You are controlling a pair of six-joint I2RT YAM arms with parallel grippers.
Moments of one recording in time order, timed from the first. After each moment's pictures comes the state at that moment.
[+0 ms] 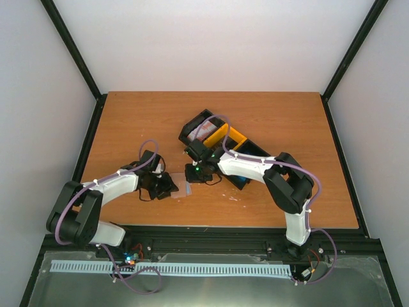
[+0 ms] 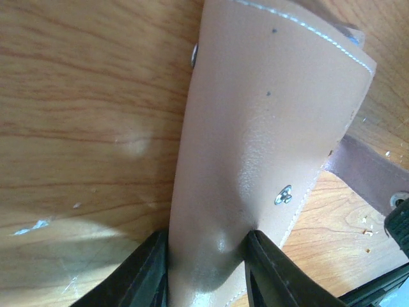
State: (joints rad) left arm -0.37 1.39 0.59 -0.42 0.42 -0.87; right arm 0.91 1.94 1.33 -0.47 -0.22 0.75
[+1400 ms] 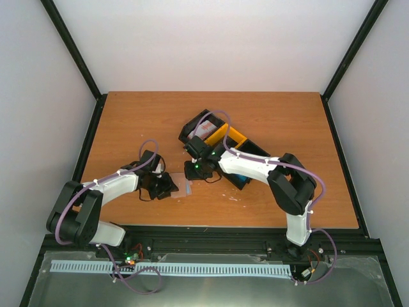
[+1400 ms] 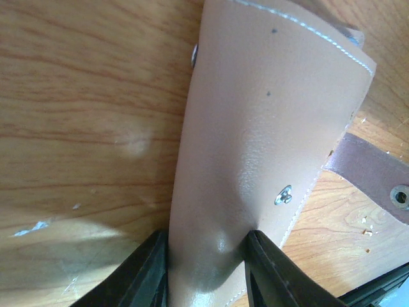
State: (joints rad) left arm -0.37 1.40 0.59 -0.42 0.42 -0.87; right arm 0.91 1.91 1.37 -0.53 -0.17 0.72
